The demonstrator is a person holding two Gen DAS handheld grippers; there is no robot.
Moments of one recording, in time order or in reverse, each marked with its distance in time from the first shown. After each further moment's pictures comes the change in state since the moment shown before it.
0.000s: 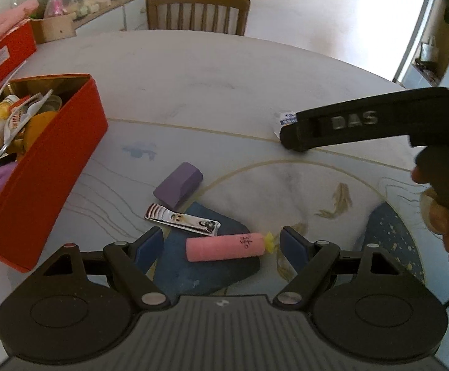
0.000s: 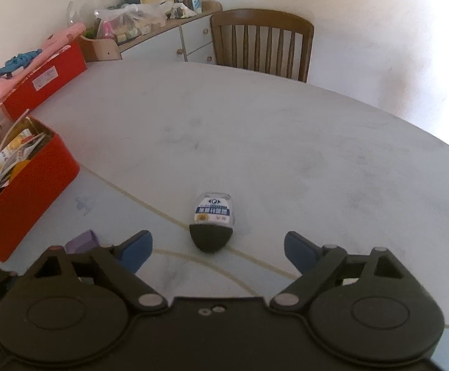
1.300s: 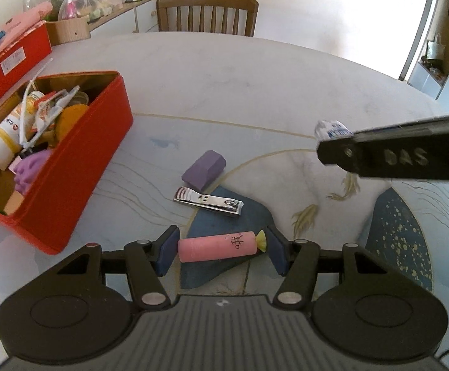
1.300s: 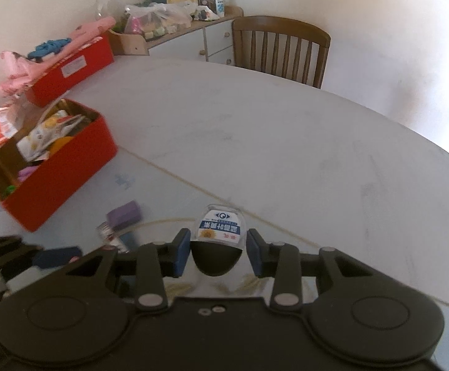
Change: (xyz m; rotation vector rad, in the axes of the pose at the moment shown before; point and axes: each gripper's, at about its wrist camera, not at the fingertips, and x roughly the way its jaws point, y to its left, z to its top) left arm -0.025 0.014 -0.012 0.011 -0.002 0.030; right arm -0.052 0.035 -0.026 -0.061 -0.026 0.023
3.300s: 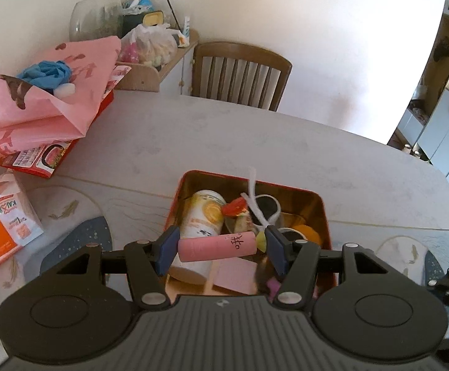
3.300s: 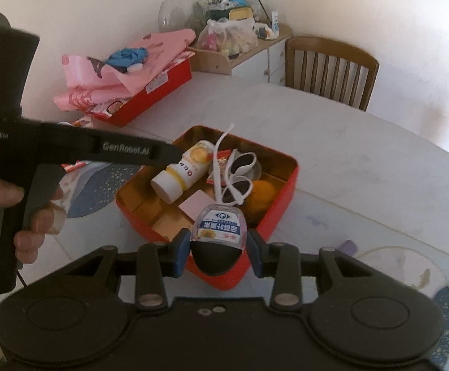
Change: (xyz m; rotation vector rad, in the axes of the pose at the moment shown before) left arm -0.056 0.267 0.095 -0.012 -0.122 -0.122; right arm -0.007 0.236 0.054 0.031 -0.011 0.018
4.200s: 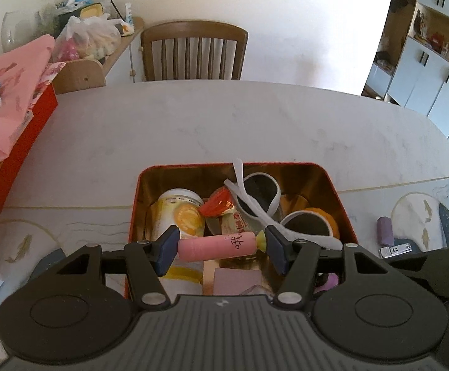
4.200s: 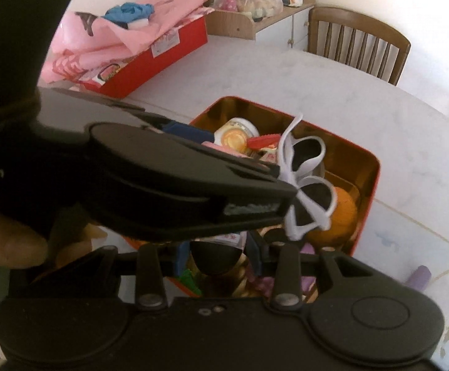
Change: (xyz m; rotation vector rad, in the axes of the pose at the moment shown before) left arm 0.070 -0.010 0.000 0.206 0.068 -0.101; right arm 0.099 0.036 0.021 -0.028 0.114 0.017
